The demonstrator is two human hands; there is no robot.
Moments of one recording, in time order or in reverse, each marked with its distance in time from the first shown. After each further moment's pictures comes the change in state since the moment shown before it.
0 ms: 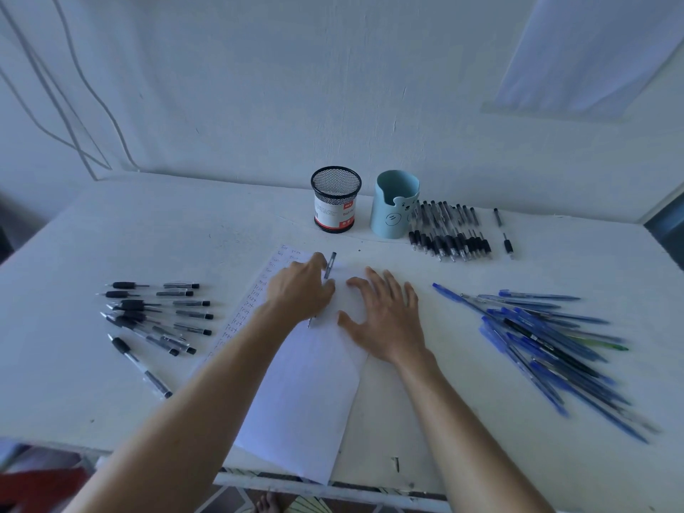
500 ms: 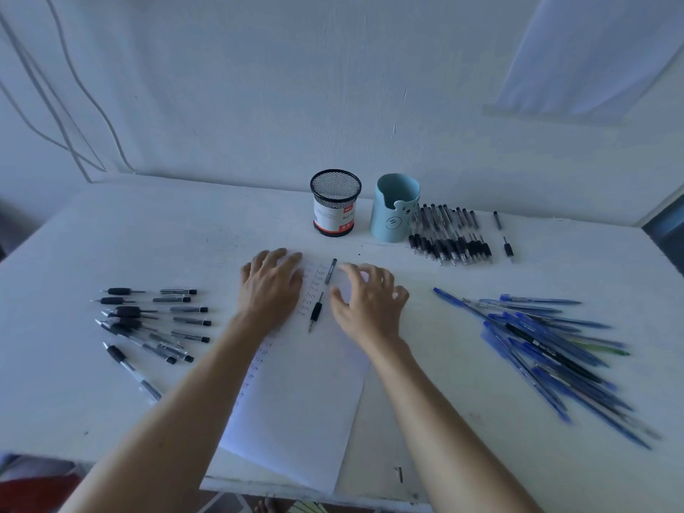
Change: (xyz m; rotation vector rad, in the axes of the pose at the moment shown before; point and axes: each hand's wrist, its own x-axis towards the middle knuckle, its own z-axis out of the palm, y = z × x) left_hand 0.011 -0.051 0.016 -0.050 0.223 0.008; right_hand 0.025 -0.038 0.003 0.137 0.229 0.125
